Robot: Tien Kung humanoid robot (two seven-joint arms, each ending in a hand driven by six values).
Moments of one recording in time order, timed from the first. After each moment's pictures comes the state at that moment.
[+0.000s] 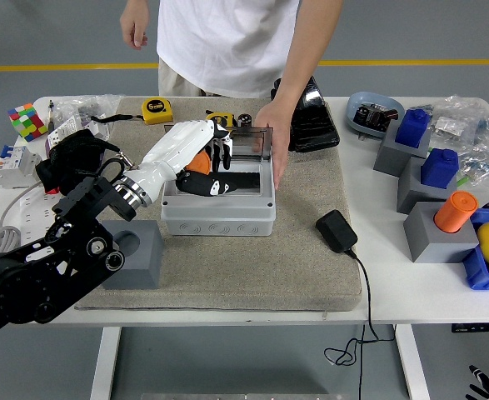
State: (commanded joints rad) left arm -0.61 0.29 -0.68 -1.30 1.75 0.29 -0.03; right arm 0.19 -0.17 0.79 0.18 -0.12 -0.11 -0.10
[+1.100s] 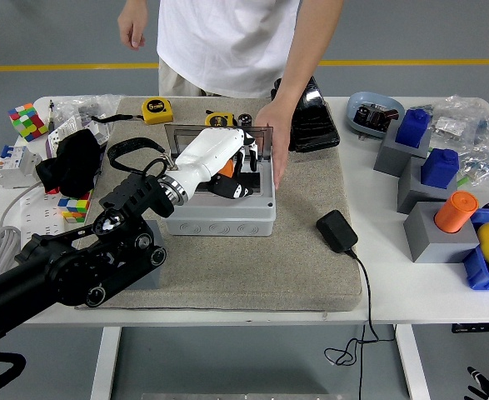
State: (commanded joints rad) left arm -0.73 0.15 -0.55 -1.07 1.78 0.34 0.03; right arm 0.19 -0.17 0.75 0.18 -0.09 -0.12 -0.10
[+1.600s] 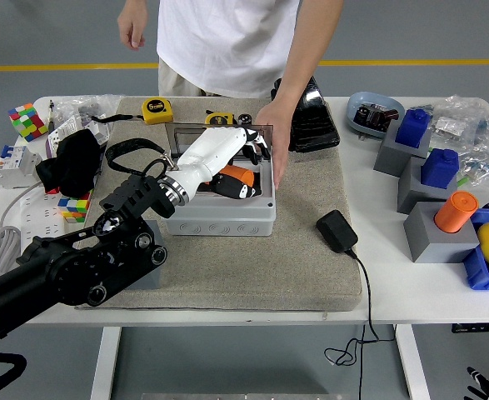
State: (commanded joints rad) left arm -0.73 0.16 -0.55 -1.07 1.75 0.36 -0.02; right arm 0.19 -0.17 0.75 0.18 -0.09 -0.11 -0.10
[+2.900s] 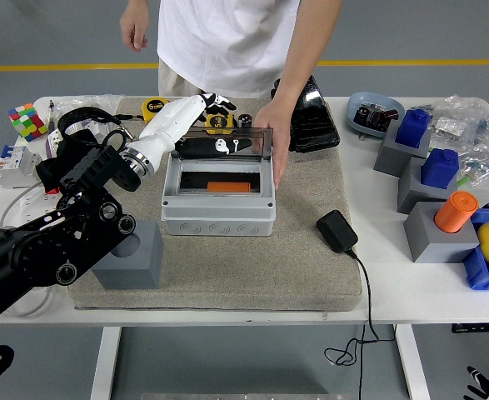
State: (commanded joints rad) left arm -0.69 0.22 -0.76 -1.12 1.71 0.22 0.05; right arm 0.19 -0.17 0.77 0.18 -0.10 -0.11 -0.10
